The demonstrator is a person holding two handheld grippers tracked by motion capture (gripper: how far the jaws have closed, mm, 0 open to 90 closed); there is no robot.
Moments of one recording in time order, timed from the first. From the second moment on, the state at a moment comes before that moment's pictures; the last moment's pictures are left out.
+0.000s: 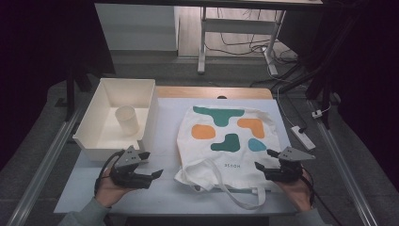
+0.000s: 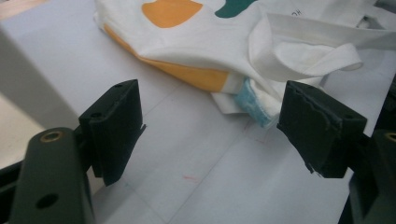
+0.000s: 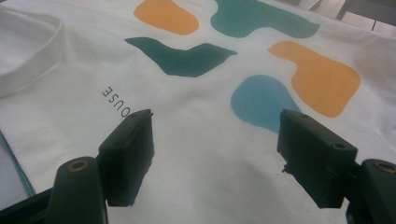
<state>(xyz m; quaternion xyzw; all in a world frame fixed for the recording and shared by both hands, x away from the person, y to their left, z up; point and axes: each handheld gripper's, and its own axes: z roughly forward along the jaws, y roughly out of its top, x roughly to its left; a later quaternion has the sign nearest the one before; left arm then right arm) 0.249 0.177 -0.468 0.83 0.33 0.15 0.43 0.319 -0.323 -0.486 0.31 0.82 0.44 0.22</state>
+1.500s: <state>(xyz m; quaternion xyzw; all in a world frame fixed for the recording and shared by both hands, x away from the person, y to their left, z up) 0.297 0.091 -0.467 0.86 0.26 0.12 0.42 0.318 -0.316 -0.489 0.29 0.82 0.44 0.22</state>
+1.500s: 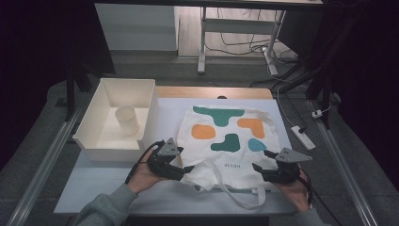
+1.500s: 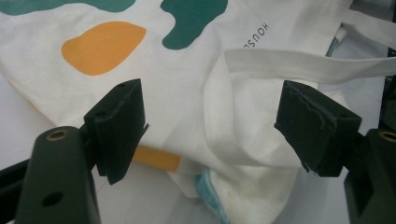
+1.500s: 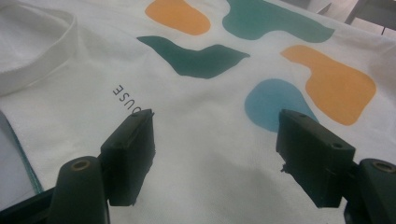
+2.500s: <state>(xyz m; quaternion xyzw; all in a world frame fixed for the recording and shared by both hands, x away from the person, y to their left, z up) 0.332 0.037 -0.480 0.90 0.22 0.07 0.36 0.318 -0.315 -0.491 0.29 0.82 0.43 0.22</state>
